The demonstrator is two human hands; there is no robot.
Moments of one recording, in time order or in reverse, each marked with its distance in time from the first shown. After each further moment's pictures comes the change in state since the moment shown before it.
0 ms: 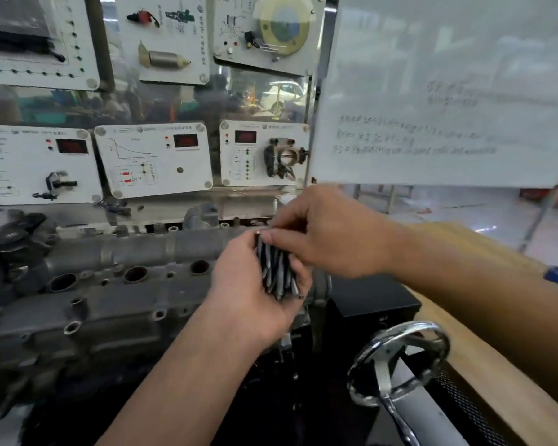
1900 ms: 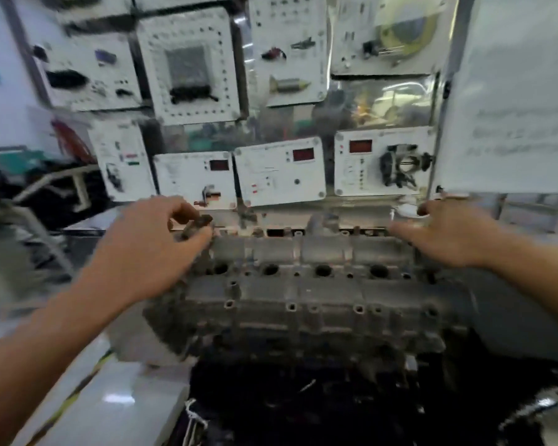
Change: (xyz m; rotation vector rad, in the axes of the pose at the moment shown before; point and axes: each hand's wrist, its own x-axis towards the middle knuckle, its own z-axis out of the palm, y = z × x) left_hand -0.135 0.168 -0.072 2.208 0.912 0.943; right_hand 0.066 0.076 0.047 -0.243 0.024 0.442
